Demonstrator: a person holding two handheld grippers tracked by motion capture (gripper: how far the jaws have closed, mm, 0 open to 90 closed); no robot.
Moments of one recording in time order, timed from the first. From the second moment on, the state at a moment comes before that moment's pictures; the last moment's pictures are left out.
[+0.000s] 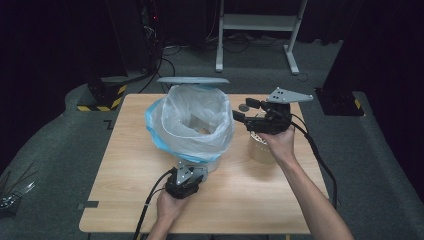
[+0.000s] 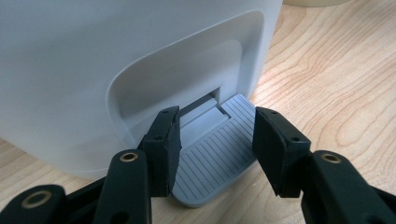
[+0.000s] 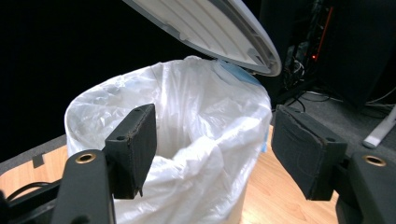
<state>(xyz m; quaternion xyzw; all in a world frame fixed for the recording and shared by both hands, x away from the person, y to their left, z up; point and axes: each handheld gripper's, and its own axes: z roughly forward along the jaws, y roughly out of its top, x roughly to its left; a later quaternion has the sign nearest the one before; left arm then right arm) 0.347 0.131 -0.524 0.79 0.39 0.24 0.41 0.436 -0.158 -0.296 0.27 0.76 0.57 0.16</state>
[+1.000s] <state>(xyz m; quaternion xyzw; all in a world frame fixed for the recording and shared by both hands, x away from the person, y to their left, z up) 0.347 0.131 -0.524 0.79 0.39 0.24 0.41 0.411 -0.203 -0.304 0.29 0.74 0.58 0.19</state>
